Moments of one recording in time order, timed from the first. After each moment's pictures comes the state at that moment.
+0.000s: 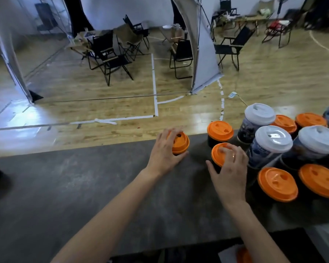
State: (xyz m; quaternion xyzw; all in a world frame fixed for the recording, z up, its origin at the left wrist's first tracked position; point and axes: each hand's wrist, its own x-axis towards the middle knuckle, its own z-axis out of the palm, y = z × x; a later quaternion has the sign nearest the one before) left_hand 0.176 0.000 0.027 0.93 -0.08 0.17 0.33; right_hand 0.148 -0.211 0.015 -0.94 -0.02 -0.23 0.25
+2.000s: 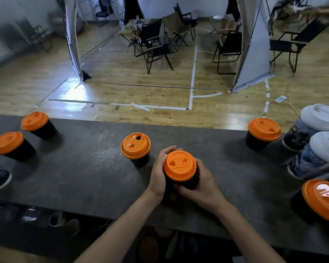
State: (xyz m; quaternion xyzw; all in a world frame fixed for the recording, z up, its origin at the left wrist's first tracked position) left_hand 0.056 0.022 -0.008 0.64 0.19 0.18 0.73; right_hand 0.111 -0.125 -0.031 -0.78 -0.32 0.07 0.53
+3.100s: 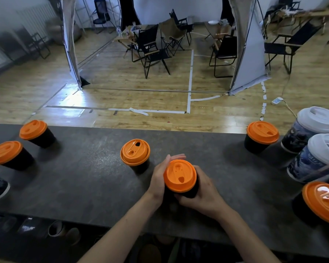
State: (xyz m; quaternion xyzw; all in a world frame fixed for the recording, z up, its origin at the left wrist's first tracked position) left_hand 0.058 0.027 0.005 0.65 0.18 0.09 0.73; right_hand 0.112 -0.127 -0.029 -0.79 -0.33 0.09 0.51
